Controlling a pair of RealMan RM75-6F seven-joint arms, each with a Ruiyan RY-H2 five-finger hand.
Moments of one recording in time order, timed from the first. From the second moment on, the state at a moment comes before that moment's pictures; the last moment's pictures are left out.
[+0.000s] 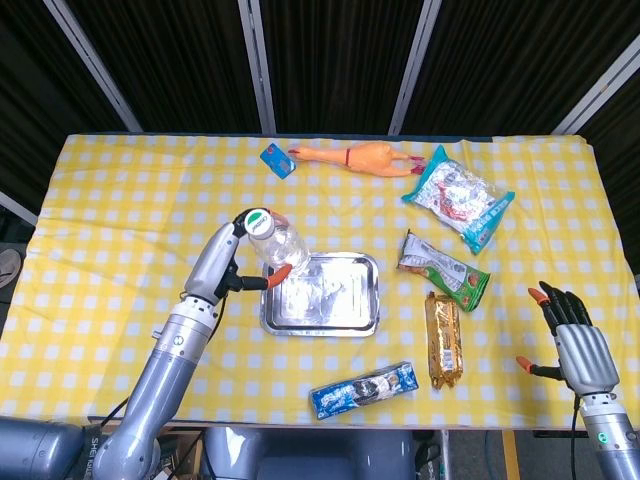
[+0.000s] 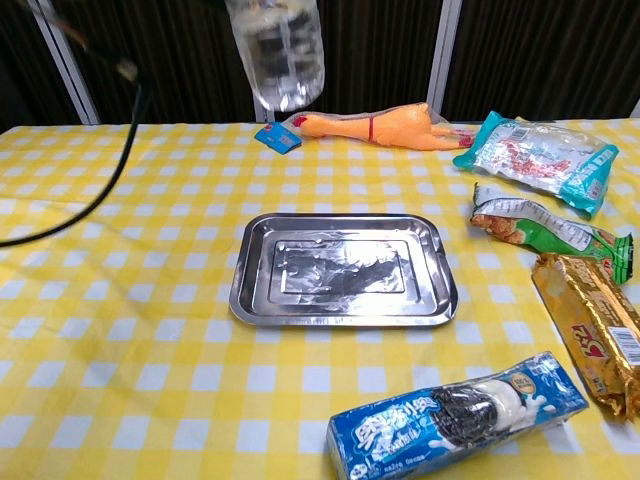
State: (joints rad) left arm -0.82 -1.45 -0.68 -2.32 0.50 1.41 0.37; right arm 0.14 -1.17 0.04 -1.50 -1.50 1.37 0.18
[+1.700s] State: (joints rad) left arm -0.77 -1.14 -0.54 -2.31 0.41 1.18 0.19; right arm 0.13 -1.16 0.03 -1.53 -1.52 1.39 0.16
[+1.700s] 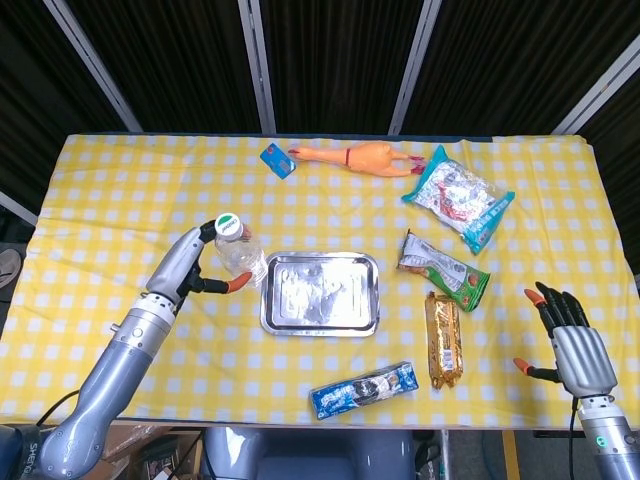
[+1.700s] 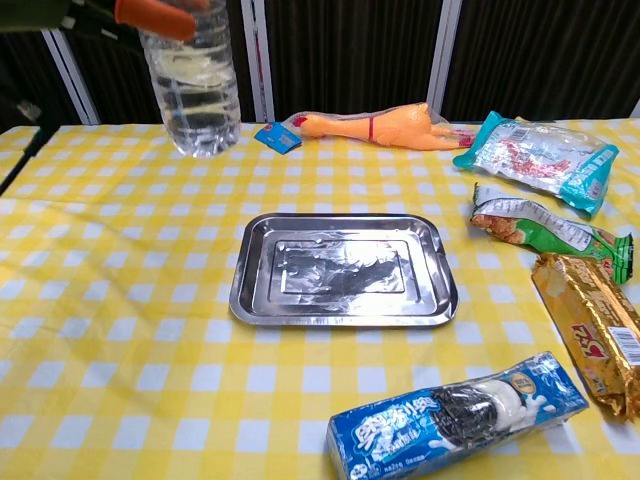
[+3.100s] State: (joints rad) left arm -0.71 -1.17 -0.41 -2.08 0.52 0.98 -0.08; right arm 0.14 -1.17 0.03 -1.53 -1.51 1.37 0.13
